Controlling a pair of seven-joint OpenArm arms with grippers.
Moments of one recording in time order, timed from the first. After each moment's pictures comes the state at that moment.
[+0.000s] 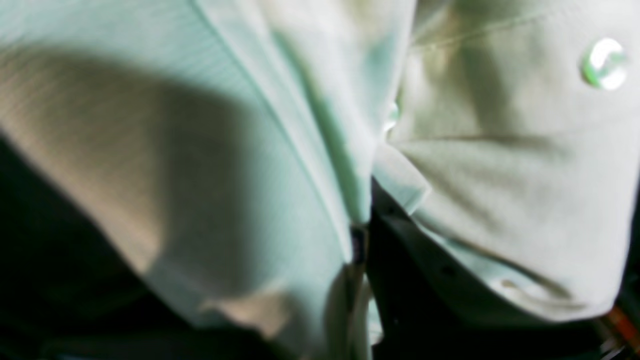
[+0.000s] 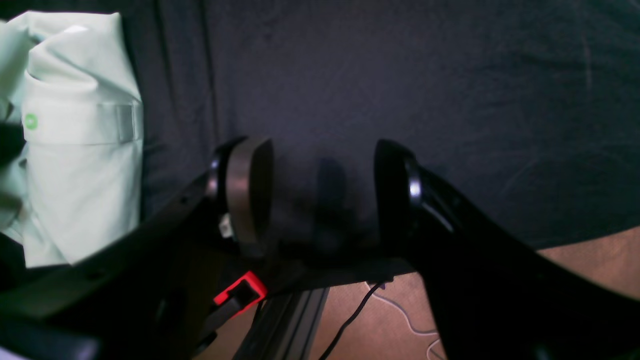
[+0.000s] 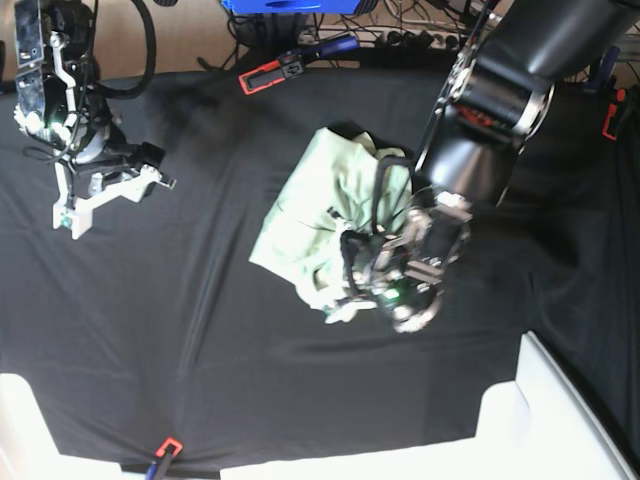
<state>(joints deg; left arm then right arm) -24.8 -4.2 24.0 55.7 -4.3 -29.3 66.0 -19.5 14.2 -2.4 110.4 26.6 -26.7 -56.9</state>
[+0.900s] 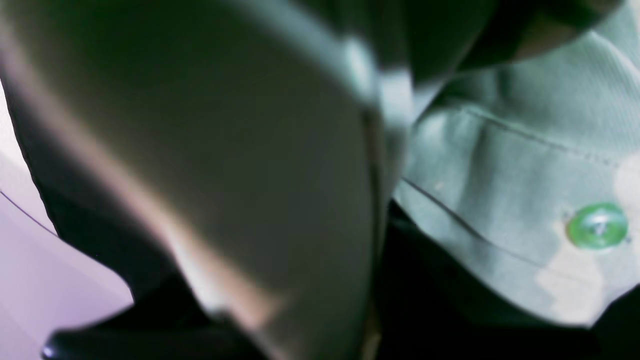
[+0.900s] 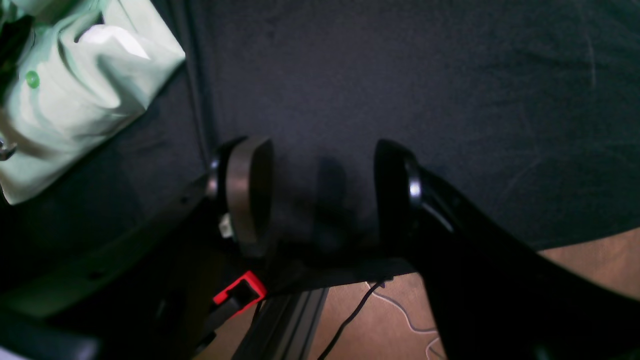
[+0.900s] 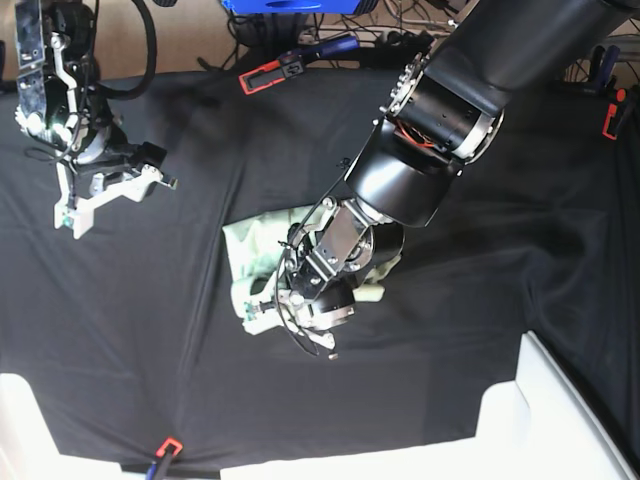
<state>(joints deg) -28.6 6.4 28.7 43.8 35.2 -29.8 36.7 -19.1 14.2 -2.5 109.1 26.6 -26.6 -57.0</state>
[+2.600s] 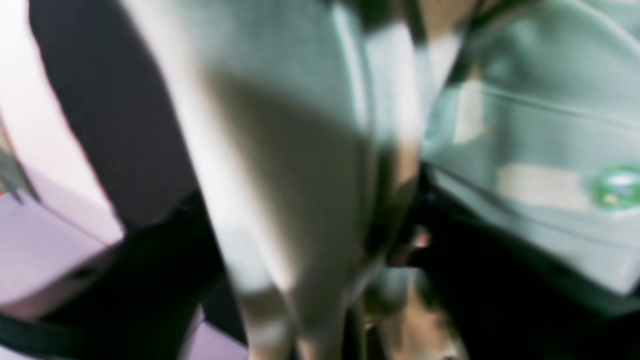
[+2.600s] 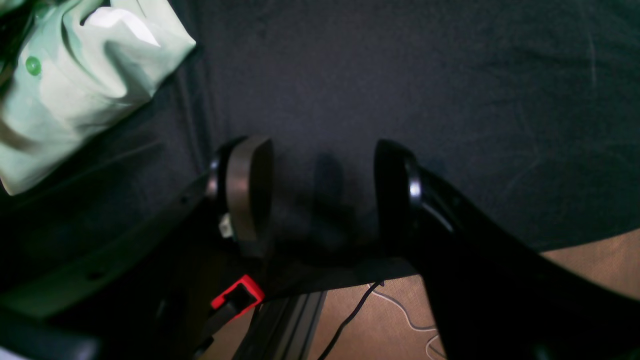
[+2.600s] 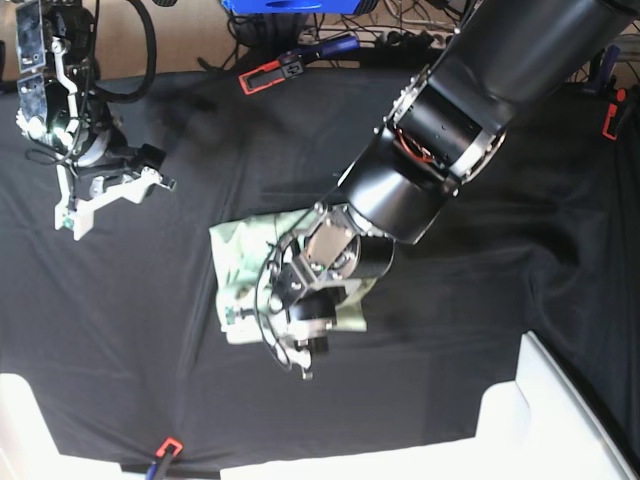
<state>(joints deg) -32.1 6.4 37.3 43.9 35.7 -29.6 36.8 -18.5 14.2 -2.5 108.5 26.6 -26.6 -56.9</state>
